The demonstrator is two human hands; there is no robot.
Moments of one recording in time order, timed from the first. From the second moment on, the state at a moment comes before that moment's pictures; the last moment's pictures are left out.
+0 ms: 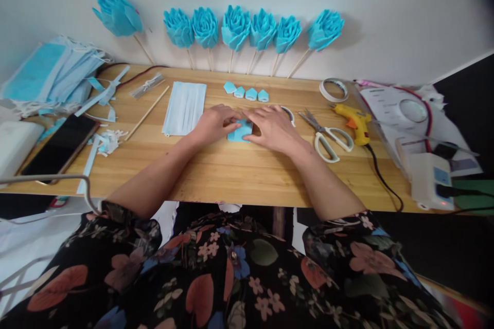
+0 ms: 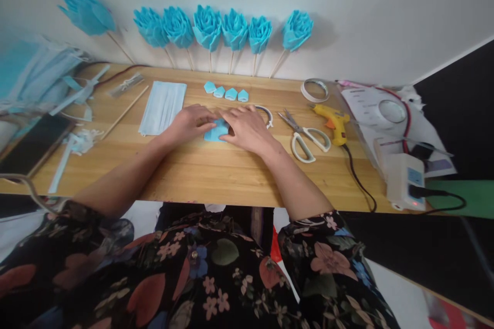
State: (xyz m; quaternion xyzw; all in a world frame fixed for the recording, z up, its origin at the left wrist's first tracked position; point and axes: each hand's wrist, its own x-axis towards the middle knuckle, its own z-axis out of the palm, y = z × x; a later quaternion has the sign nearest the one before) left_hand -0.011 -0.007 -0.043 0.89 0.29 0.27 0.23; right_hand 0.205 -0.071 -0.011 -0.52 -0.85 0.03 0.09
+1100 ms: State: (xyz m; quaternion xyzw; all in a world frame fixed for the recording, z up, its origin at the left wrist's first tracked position) left_hand -0.008 -0.008 -0.040 0.73 0.35 0.37 0.45; right_hand 0.212 -0.062 -0.029 -0.55 -0.72 0.23 0.36
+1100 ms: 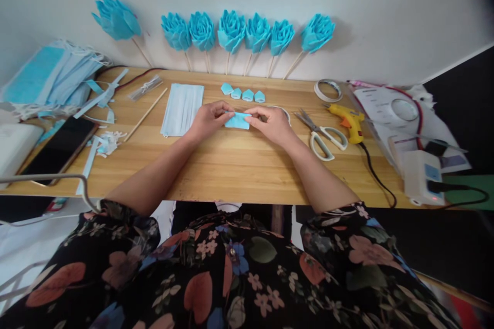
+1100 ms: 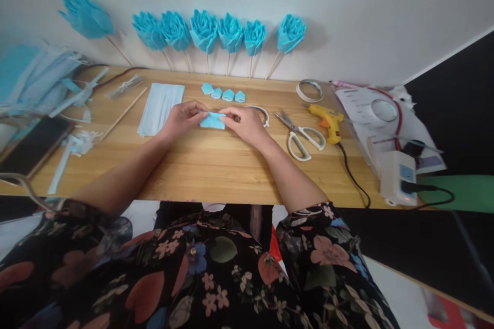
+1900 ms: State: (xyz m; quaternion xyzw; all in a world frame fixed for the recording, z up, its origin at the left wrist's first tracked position) left_hand -0.014 0.008 -0.058 0.88 0.30 0.29 0.20; right_hand 0.211 -0.057 -0.037 -0.51 -0.82 0.10 0.24
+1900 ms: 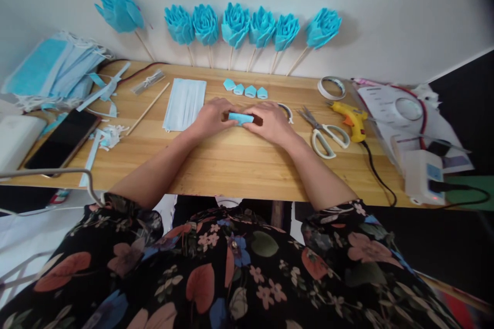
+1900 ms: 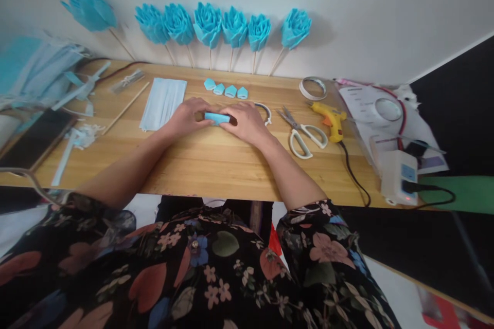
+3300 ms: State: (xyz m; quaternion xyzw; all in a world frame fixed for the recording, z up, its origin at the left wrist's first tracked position) left_hand -0.011 0.002 -0.053 0.85 0.31 0.31 0.28; right_hand 0.210 -0.057 -0.036 -0.52 -0.81 0.09 0.25
